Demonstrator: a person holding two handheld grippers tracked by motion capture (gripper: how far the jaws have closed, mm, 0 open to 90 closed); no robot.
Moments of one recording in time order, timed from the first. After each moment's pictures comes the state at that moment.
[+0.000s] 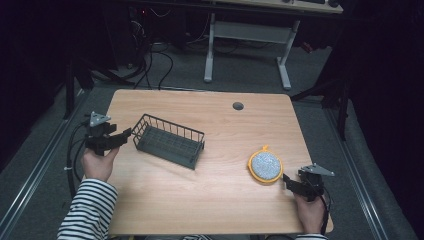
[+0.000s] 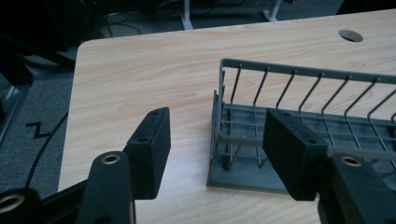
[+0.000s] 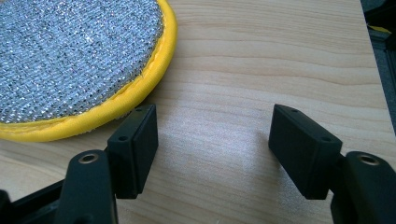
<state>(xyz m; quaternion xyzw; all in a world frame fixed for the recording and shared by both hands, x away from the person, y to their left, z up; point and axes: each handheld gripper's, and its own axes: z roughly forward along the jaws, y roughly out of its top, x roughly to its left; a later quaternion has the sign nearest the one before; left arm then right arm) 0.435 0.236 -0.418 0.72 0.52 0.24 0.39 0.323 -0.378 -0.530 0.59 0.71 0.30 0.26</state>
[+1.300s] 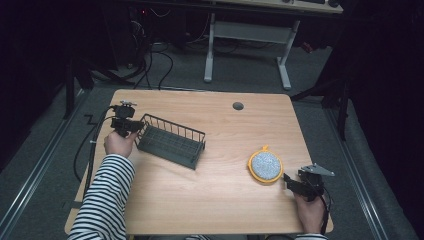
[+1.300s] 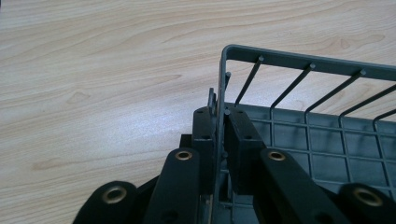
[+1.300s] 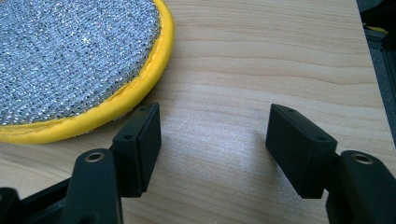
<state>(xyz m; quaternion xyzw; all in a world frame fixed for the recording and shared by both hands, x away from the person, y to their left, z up) 0.515 0.195 -0.446 0.76 0.55 0.17 0.30 0.323 -0.378 -0.529 0.59 0.70 0.30 0.26</state>
